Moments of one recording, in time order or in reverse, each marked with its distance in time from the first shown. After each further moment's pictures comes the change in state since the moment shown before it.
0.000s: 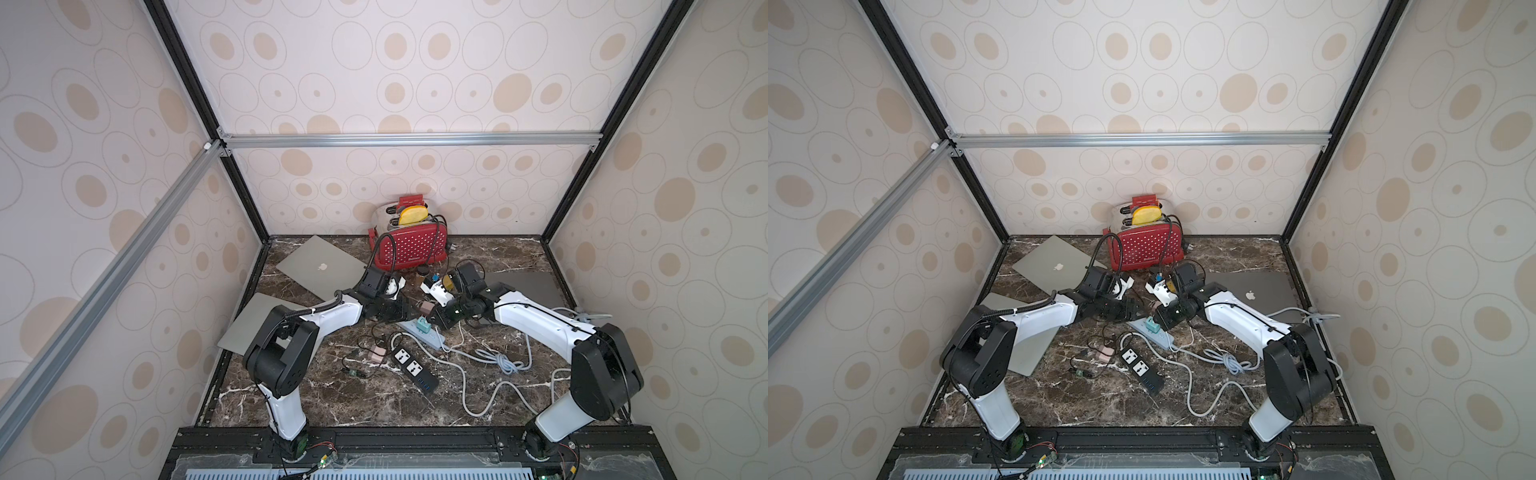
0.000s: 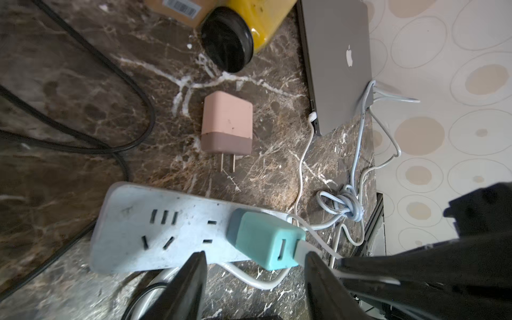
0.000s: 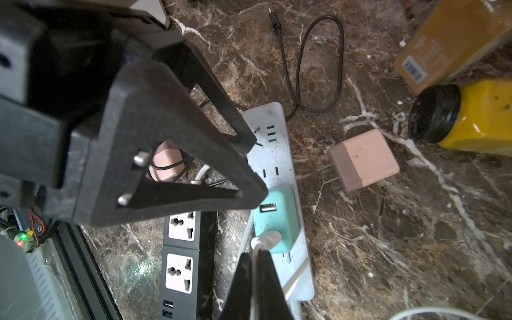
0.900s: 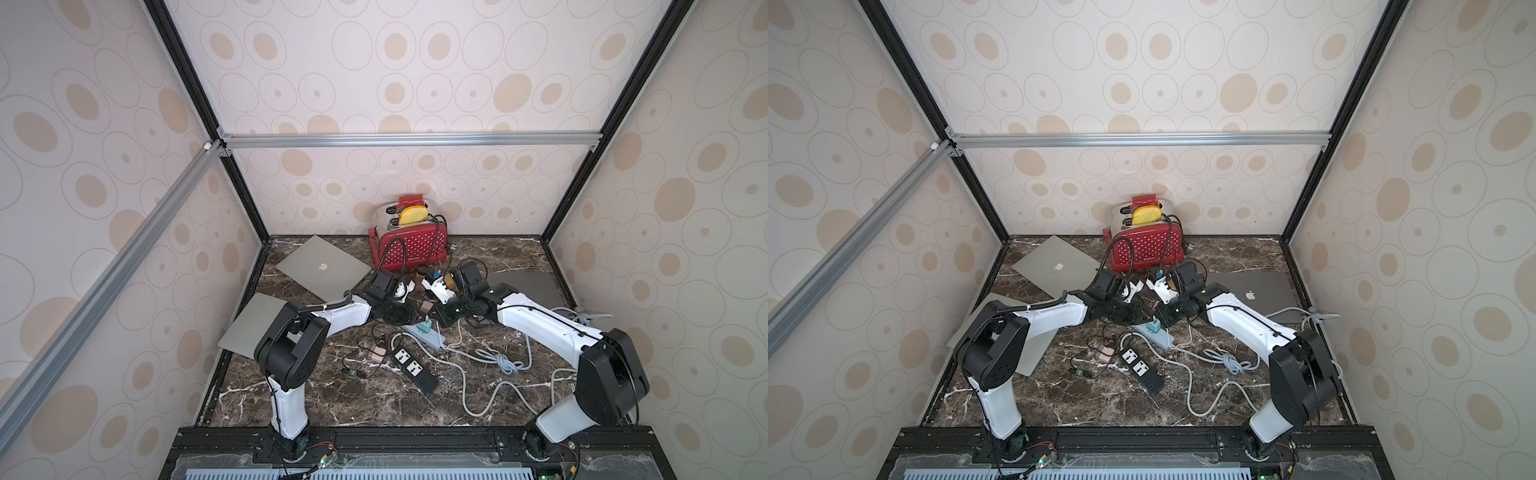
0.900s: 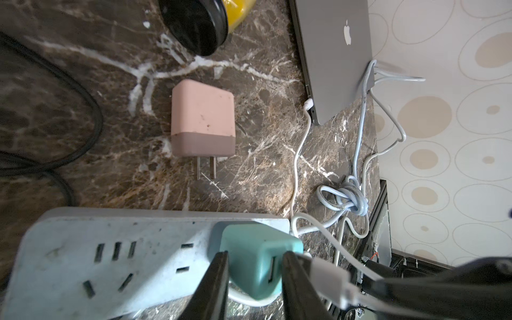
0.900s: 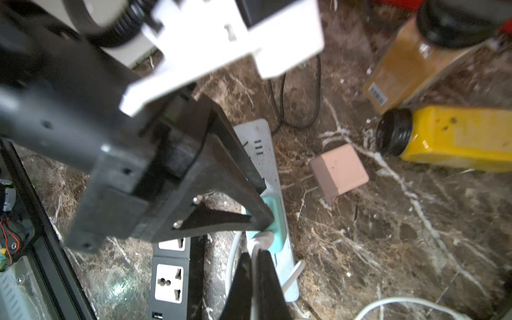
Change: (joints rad) left arm -0.037 0.073 0.027 0.028 0.004 0.034; right arm 0.007 -0.061 0.000 0.055 0.072 0.005
